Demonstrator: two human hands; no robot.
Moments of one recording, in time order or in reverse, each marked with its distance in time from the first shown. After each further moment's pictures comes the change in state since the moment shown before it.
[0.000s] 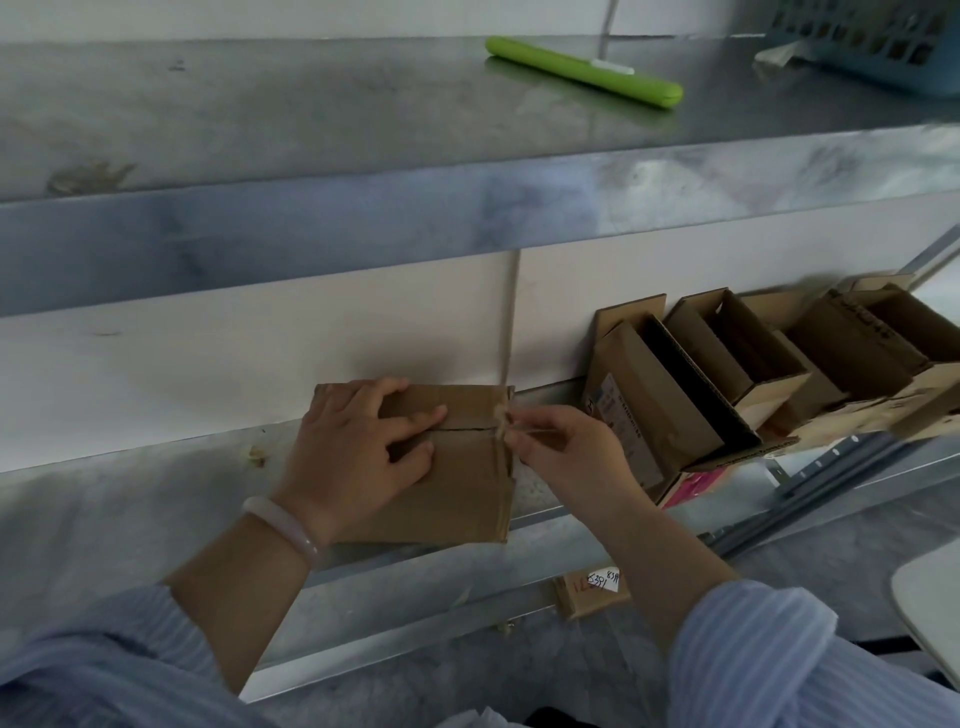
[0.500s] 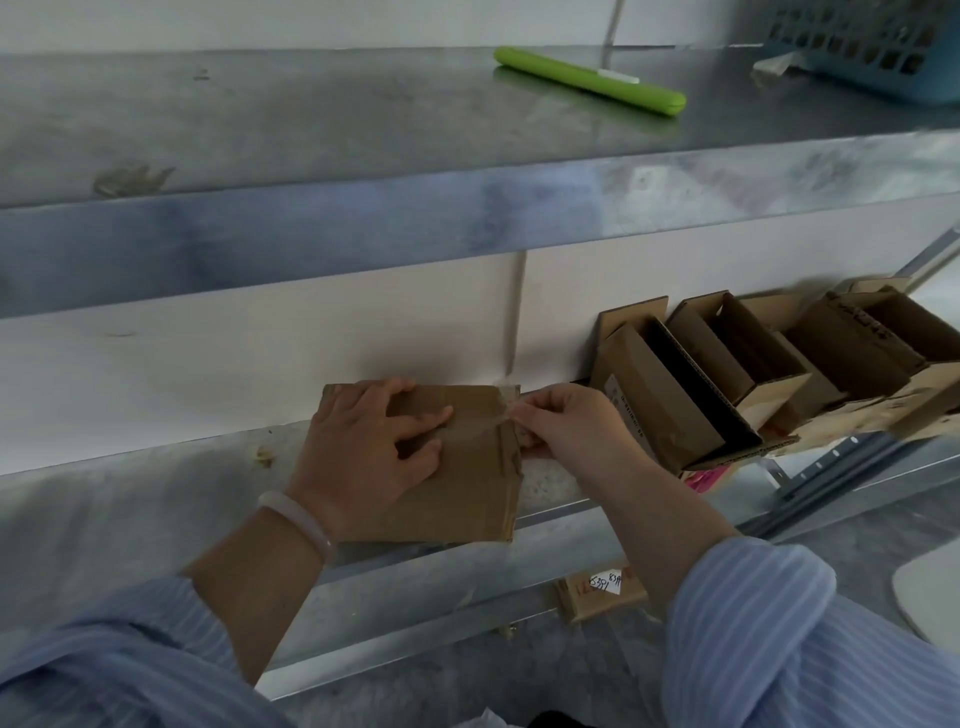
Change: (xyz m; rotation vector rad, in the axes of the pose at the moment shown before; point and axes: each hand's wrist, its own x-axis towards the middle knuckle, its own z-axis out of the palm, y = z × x) left_hand 0.001 0.000 -0.001 -0.023 -0.016 -0.033; right_hand 0.014 -0.027 -0.003 0.140 -0.029 0.118
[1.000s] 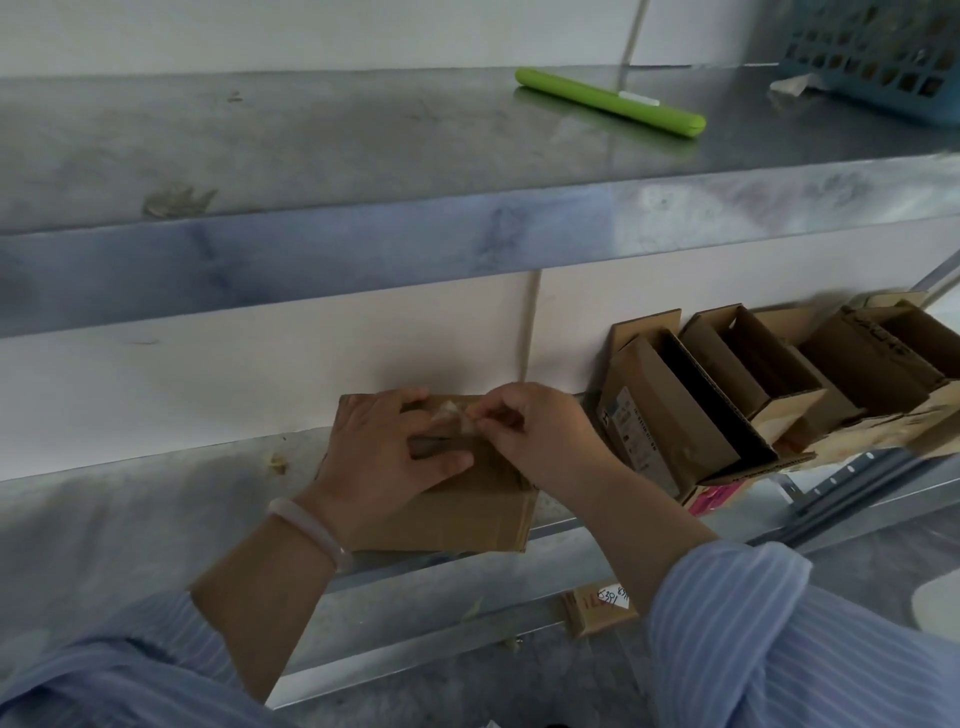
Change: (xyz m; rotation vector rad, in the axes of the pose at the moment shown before) left_hand 0.010 0.001 -0.003 -0.105 -0.018 -0.004; right_hand 0.001 -0.018 0.026 -0.549 -0.070 -0.467
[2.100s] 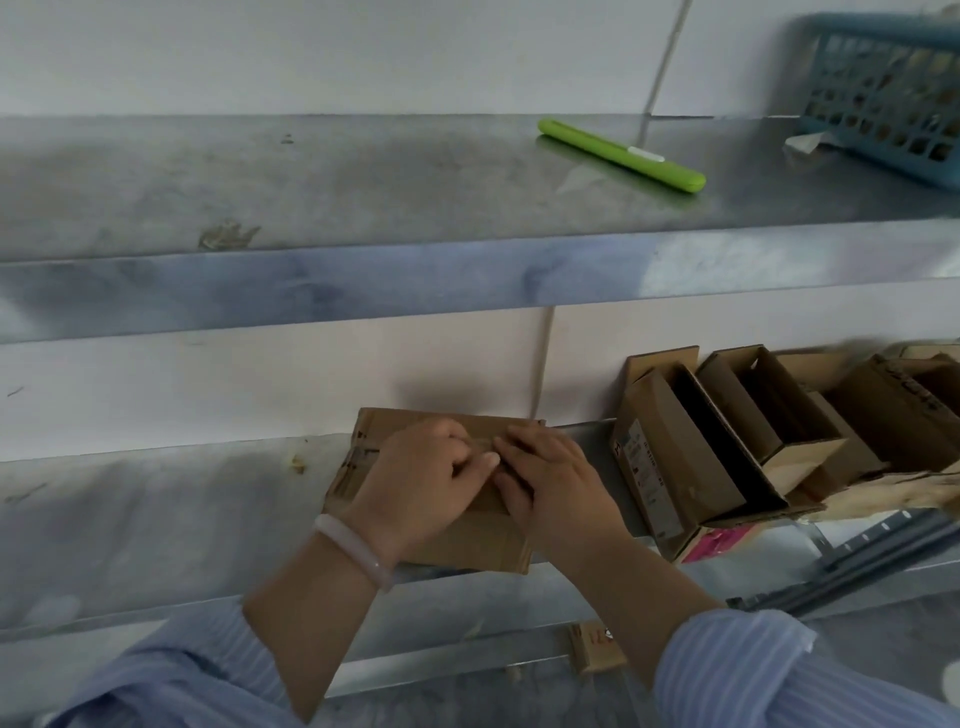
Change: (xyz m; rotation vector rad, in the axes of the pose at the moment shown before) left_hand -0.005 0.044 -0.001 -0.140 0.032 0.015; right_hand -0.023 0.040 0.023 -0.309 0.040 -0.104
